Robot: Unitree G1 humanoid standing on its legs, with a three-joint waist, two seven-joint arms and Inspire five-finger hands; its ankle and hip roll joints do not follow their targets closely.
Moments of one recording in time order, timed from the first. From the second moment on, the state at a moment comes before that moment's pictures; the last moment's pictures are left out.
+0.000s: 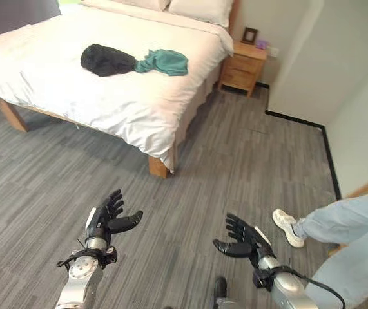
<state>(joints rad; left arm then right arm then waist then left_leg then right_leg) 0.08 0.34 0.00 0.36 -0.40 -0.08 0.04 0.16 -0.32 0.17 0.31 0.32 -0.03 0.10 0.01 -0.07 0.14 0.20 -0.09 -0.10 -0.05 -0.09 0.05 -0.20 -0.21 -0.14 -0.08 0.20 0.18</state>
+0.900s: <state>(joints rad) 0.02 0.31 -0.02 0.32 -0.39 -0.08 0.13 0.09 -0.36 0.25 0.28 0.36 -0.03 0.11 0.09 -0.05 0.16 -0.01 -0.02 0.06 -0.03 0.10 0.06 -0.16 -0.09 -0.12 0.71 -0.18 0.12</state>
